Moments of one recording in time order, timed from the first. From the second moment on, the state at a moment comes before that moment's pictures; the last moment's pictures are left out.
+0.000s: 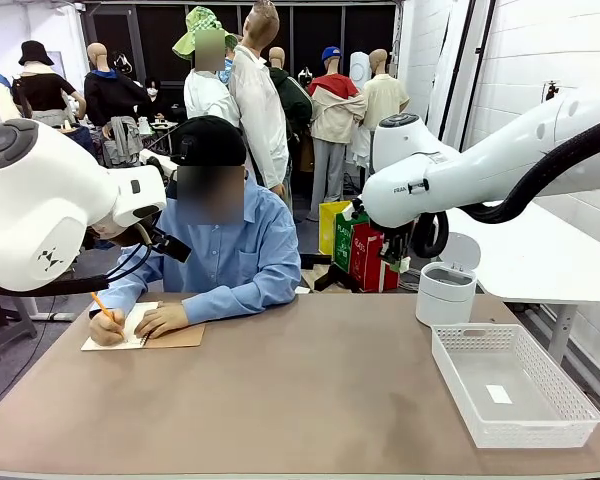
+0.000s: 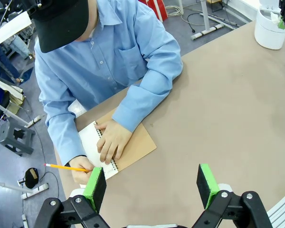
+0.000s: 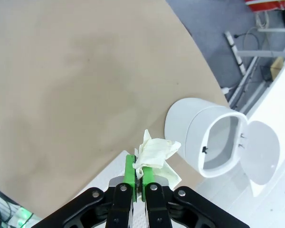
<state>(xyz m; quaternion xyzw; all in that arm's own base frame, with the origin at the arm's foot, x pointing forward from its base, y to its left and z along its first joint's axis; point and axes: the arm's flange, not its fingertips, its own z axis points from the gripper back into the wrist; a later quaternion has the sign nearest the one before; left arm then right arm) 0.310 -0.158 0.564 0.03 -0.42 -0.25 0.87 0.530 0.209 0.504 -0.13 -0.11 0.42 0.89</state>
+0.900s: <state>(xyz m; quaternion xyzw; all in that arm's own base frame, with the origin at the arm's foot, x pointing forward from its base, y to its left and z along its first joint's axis) 0.310 -0.158 0.564 0.03 -0.42 -0.25 0.87 0.549 0.171 0.501 -0.17 -0.11 0.39 0.90</state>
